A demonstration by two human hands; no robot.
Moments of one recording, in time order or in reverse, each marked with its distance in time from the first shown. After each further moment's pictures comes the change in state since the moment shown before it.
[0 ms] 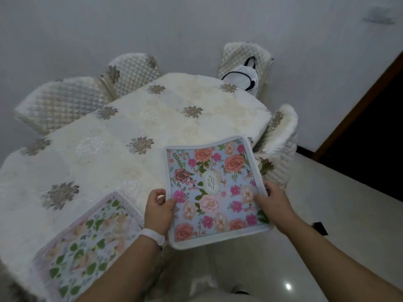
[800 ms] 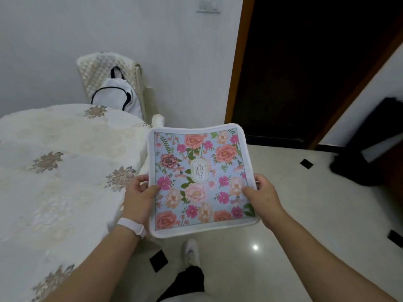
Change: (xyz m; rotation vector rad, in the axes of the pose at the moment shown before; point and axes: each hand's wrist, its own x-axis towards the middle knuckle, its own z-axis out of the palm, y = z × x) left_hand 0.001 0.051 0.373 0.144 -0.473 0.056; right_hand 0.047 0.099 -0.287 0.299 0.521 0.172
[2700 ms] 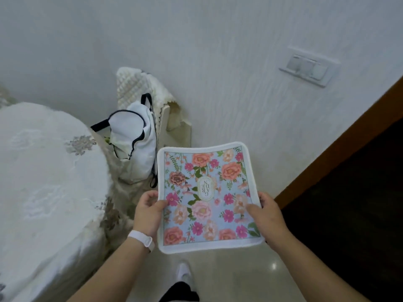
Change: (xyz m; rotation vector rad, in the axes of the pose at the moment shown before) left_hand 0.490 0.130 0.325 -0.323 0.551 -0.118; right_hand 0.704 -0.229 0.063 -0.289 -0.543 -0.090
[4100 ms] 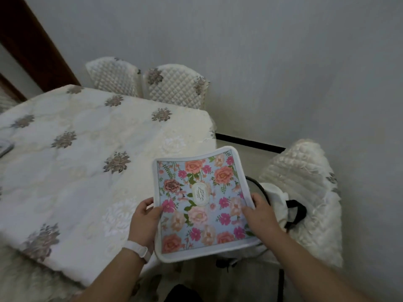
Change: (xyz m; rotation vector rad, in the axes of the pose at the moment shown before) left_hand 0.285 0.183 -0.089 -0.522 1.018 0.029; right_hand 0.387 -0.325 0.440 -0.544 -1.090 -0.478
